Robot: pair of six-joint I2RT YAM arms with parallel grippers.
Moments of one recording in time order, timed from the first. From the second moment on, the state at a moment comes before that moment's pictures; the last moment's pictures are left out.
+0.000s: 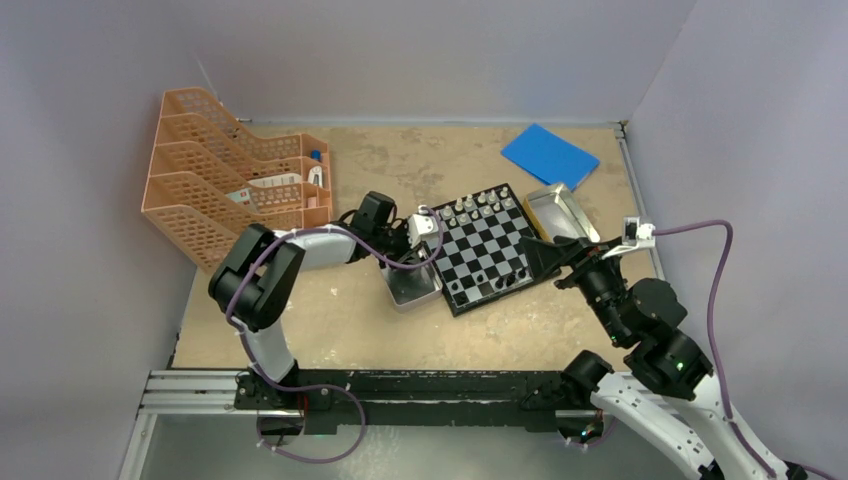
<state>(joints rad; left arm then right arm) -0.53 1.80 0.94 0.01 0.59 0.53 0.73 0.36 0.77 -0.41 0.32 0.58</state>
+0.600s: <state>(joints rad) -0.53 1.46 0.94 -0.21 0.62 0.28 0.73 0.53 0.70 -0.26 0.23 0.54</state>
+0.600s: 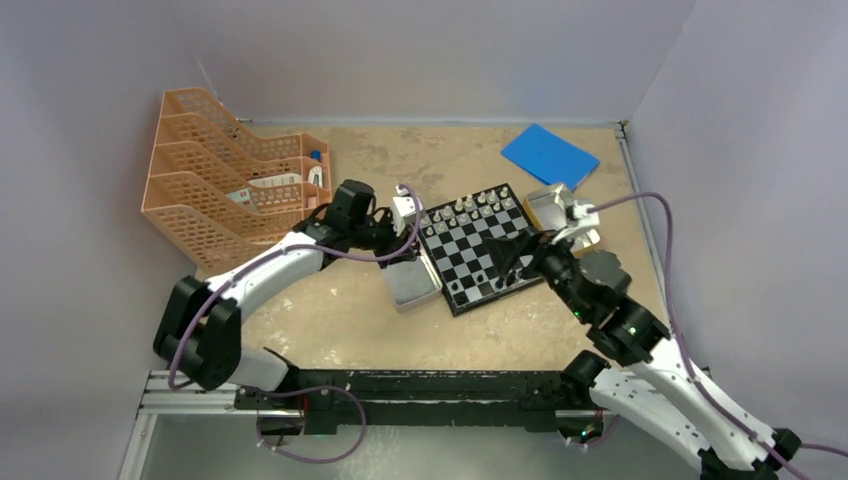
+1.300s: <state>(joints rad) -0.53 1.20 1.02 -0.50 0.81 -0.05 0.76 0.89 0.65 0.24 -0.18 0.02</state>
